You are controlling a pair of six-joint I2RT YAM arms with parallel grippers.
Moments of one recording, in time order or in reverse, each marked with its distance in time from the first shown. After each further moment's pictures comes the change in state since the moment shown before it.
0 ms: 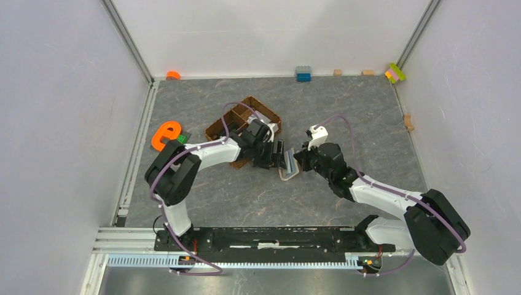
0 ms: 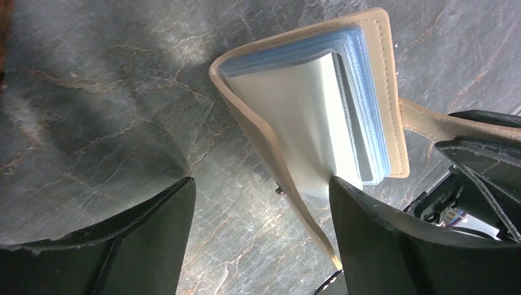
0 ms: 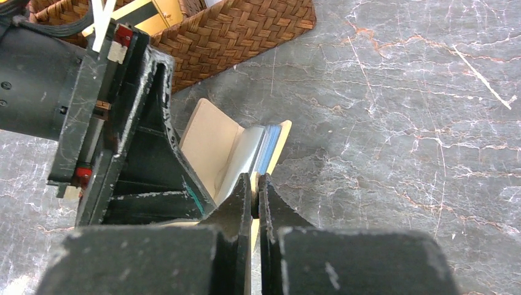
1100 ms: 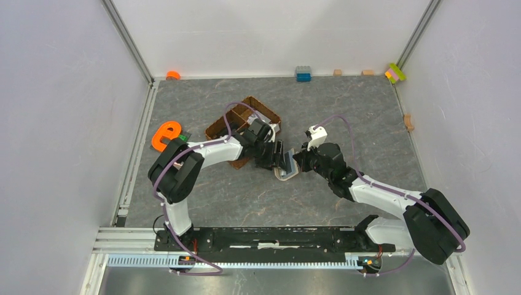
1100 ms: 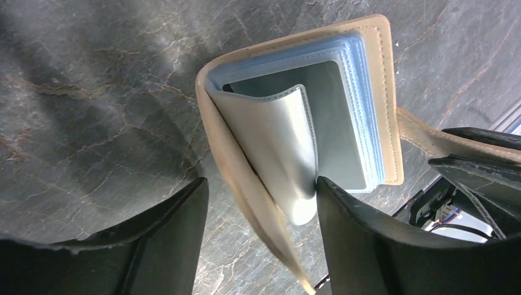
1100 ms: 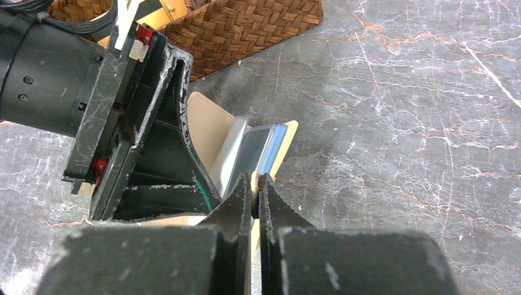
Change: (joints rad) left arm -0.001 0.043 0.031 -0.013 0.027 -0.001; right arm 0.000 0.008 0.000 0.000 -0.027 0.000
